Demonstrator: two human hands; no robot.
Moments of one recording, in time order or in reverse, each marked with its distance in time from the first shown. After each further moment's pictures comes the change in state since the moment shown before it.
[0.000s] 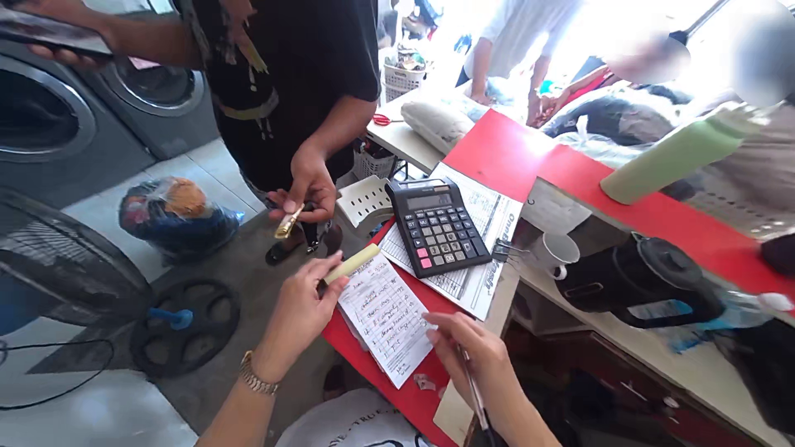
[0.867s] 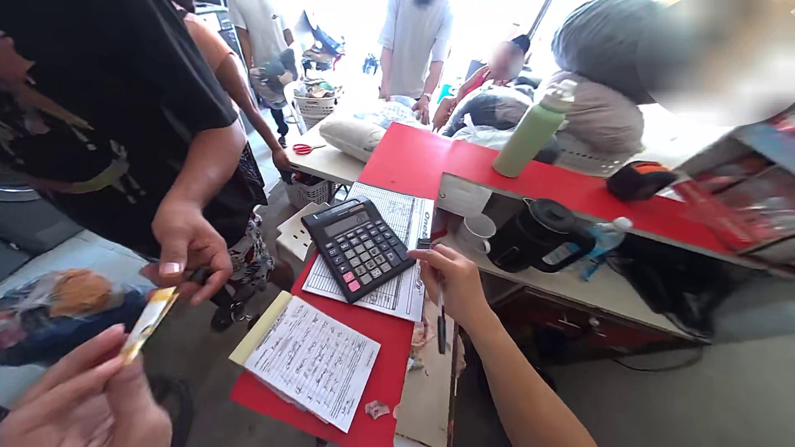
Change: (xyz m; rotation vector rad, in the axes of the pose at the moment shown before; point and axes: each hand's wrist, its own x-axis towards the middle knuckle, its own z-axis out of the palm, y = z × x) left_hand 0.007 -0.032 -0.048 -0.224 0.571 0.437; right_hand 0.051 0.079 -0.058 -0.308 0.297 0.076
